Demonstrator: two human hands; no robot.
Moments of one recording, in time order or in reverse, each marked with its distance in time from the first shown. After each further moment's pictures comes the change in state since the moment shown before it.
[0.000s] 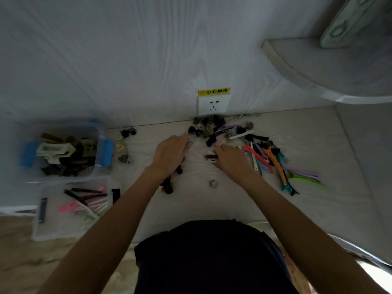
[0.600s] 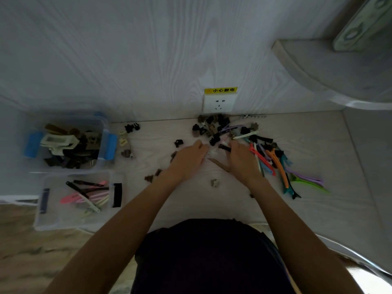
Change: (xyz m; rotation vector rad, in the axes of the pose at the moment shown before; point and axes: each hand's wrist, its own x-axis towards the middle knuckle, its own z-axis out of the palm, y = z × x) left_hand -0.006 0.028 0.019 -0.028 -0.228 0.144; right_hand -0.008 0.005 0.000 0.280 0.176 0.247
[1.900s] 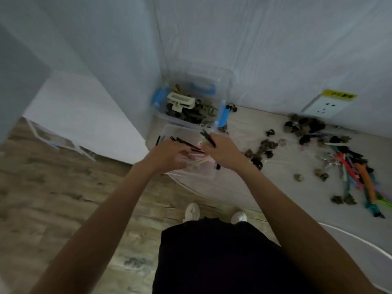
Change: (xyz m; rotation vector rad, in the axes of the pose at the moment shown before) left_hand -0.279 -0.173 -0.047 -0.202 0.079 -0.321; right_hand -0.072 -0.290 0.060 0.279 -0.403 -0.363
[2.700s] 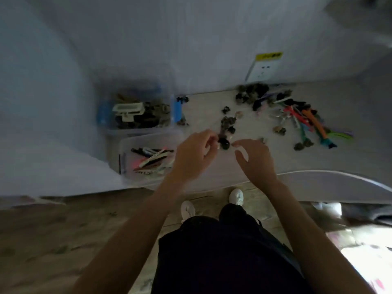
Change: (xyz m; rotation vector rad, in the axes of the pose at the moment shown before) left_hand 0.036 0.114 0.042 -0.272 0.372 0.390; right_hand -0.120 0.092 -0.003 -0.188 0.691 0.155
